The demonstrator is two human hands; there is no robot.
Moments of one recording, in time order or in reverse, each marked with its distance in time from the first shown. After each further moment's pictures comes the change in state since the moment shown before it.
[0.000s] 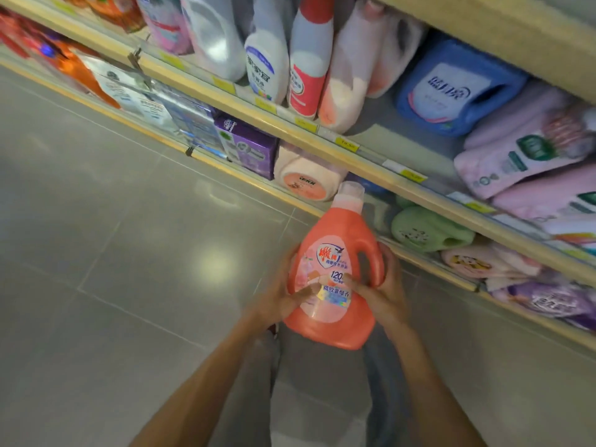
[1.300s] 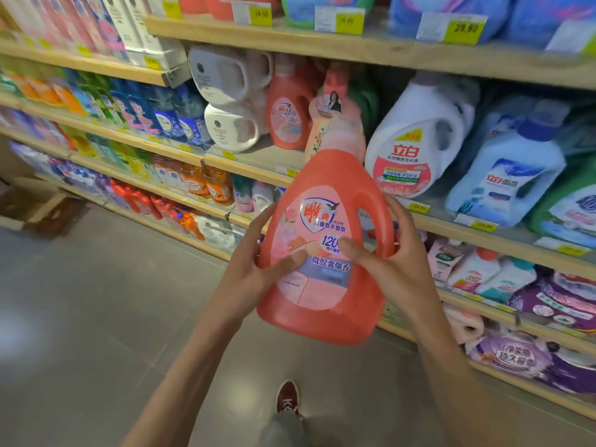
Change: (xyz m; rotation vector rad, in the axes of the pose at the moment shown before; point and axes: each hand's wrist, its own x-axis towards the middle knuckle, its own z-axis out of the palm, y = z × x) left_hand -0.418 0.358 0.118 0.110 0.258 0.571; right_hand -0.367 -0.340 -0.160 0.176 0.038 -0.663
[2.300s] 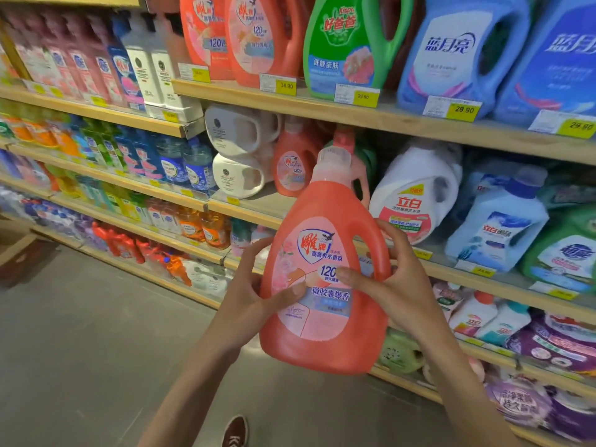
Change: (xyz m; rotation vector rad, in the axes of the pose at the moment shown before) left_hand 0.025 0.006 -0.077 0.003 -0.062 0.020; right_hand 0.020 -0.039 0.055 -0.095 -0.034 -0.034
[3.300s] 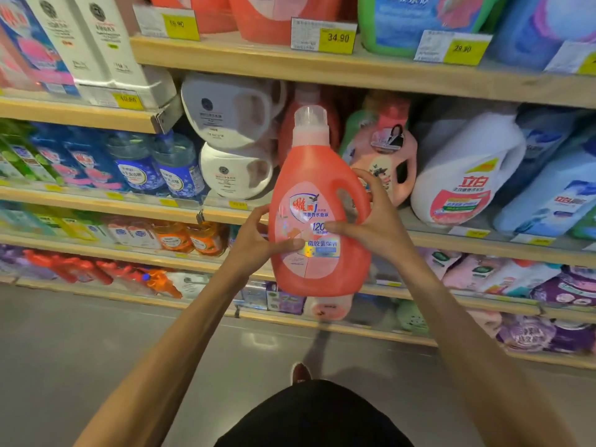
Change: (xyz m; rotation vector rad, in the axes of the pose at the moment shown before) left_hand 0.281 -0.071 -0.177 0.123 -0.194 -0.081; right_hand 0.226 0.050 0.176 -0.238 0.159 -0.012
